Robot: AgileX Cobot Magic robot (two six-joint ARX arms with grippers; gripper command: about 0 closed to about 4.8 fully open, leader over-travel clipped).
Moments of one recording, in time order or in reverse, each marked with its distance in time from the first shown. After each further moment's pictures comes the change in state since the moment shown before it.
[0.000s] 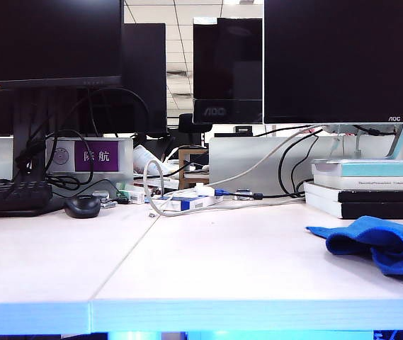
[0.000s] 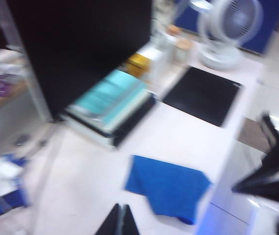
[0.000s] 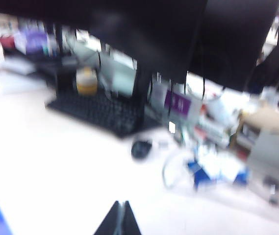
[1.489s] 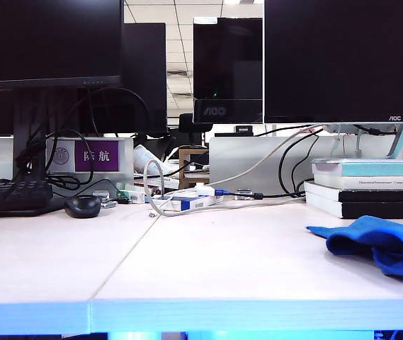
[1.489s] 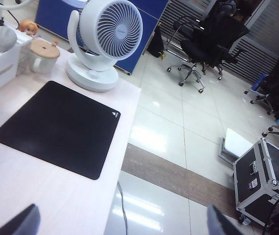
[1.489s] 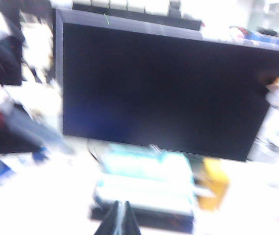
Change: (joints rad) left arm -0.356 0.618 0.000 0.766 0.190 -0.436; right arm -0.002 -0.251 0.325 -0.448 0.768 -0.051
